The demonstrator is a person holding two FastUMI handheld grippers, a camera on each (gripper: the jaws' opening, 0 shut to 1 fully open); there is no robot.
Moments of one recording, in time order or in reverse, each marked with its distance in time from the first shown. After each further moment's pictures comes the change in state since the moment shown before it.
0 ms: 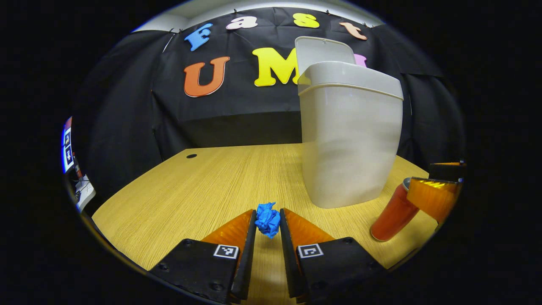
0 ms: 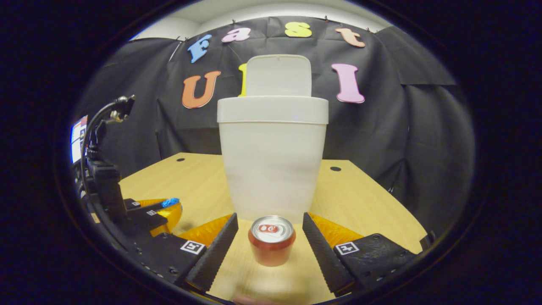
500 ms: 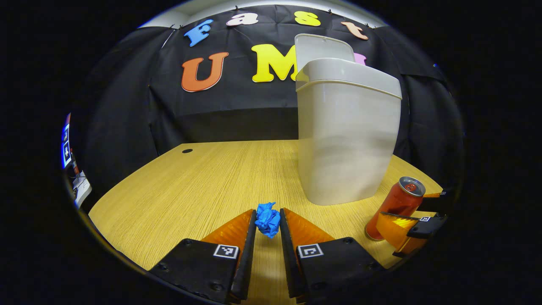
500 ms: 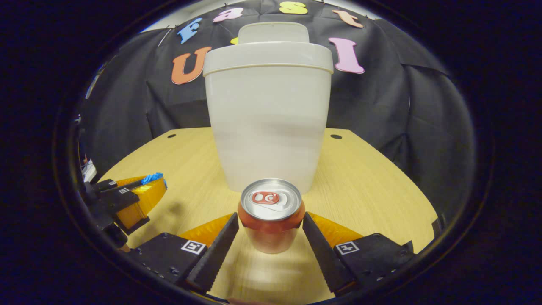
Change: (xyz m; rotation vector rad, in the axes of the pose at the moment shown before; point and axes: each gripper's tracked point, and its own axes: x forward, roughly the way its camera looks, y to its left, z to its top) left arm -0.003 -0.009 -0.003 -0.020 0.038 -0.022; right arm 0.028 -0.001 -0.054 0.024 0.191 -0.036
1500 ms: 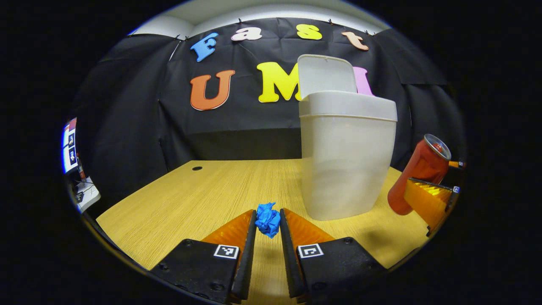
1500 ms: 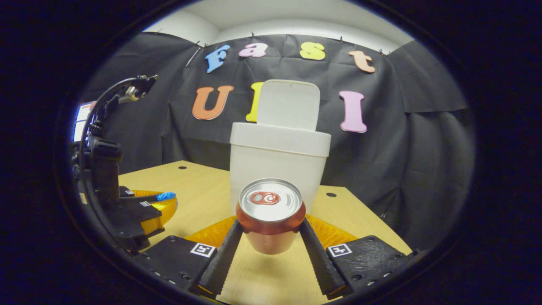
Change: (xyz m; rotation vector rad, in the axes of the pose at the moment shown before) left arm -0.040 0.007 0.053 -0.017 -0.144 0.040; right arm -0.084 0.004 0.090 -0.159 -0.413 0.040
